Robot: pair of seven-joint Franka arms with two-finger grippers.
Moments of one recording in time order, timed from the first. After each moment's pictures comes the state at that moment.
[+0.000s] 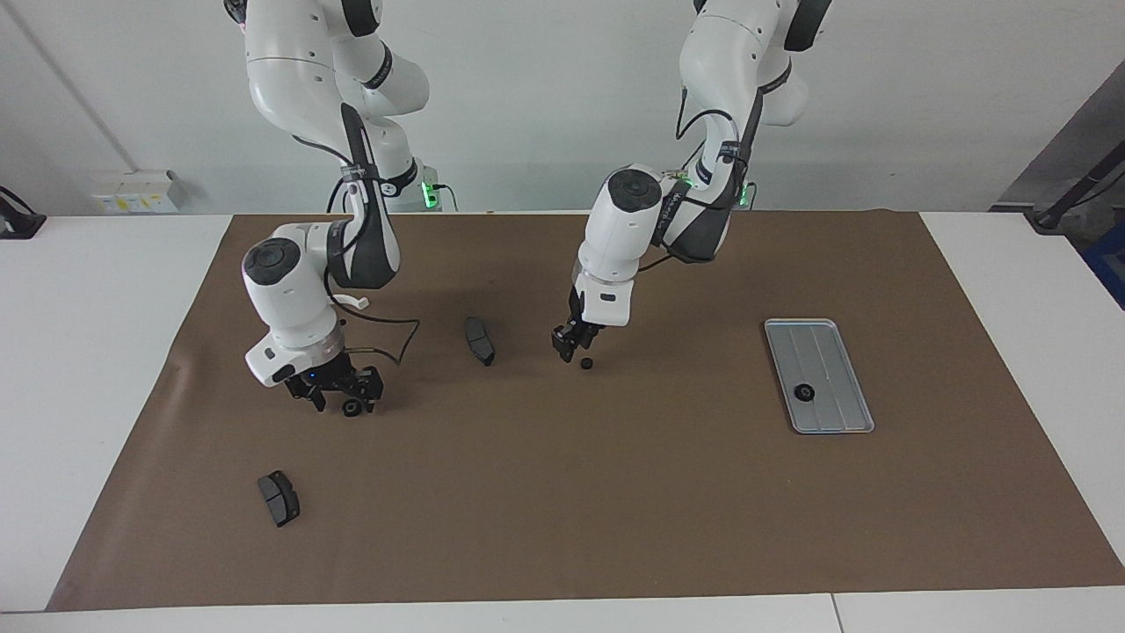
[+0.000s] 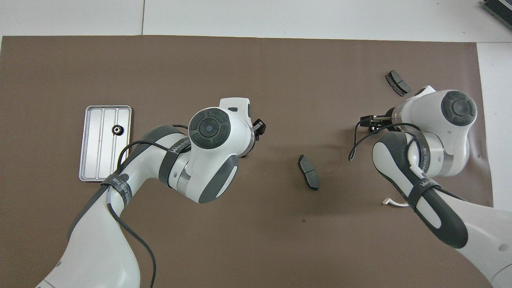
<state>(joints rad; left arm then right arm) -0.51 0.36 -0.14 -1.78 -0.08 2.30 -1.28 0.10 0.31 -0.08 -2.00 0.02 2.45 0.07</state>
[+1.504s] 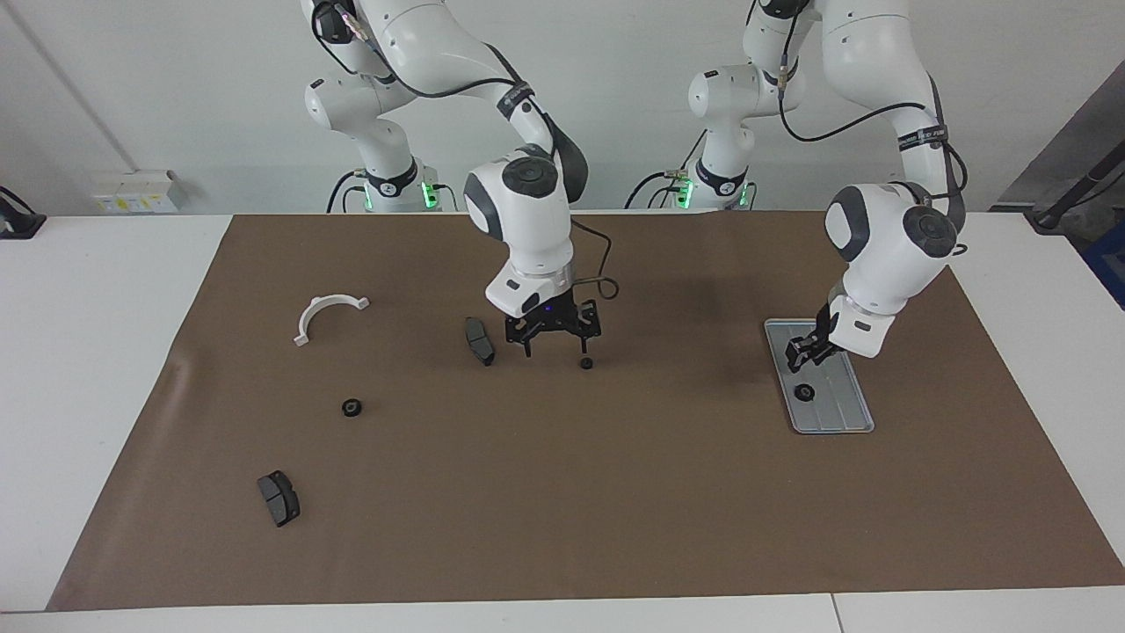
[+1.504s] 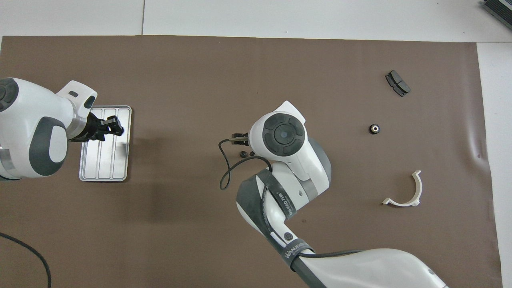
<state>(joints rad) 0.09 0.22 -0.12 -2.00 -0.04 2.23 -0.25 0.66 0.41 -0.06 -1.73 0.03 2.32 0.60</state>
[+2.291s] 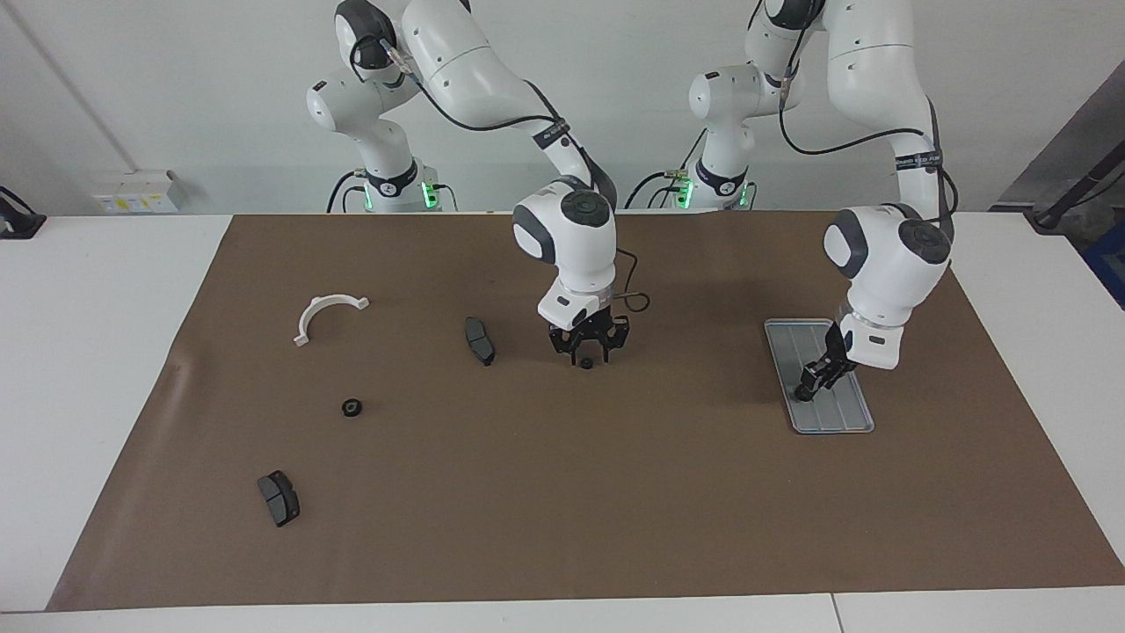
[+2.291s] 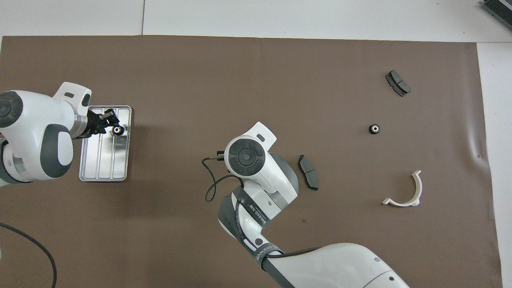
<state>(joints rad) 0.12 0.28 -0.13 -2.03 -0.04 2.45 -0.39 0.73 0.52 -0.06 -1.73 -0.01 2.39 0.67</state>
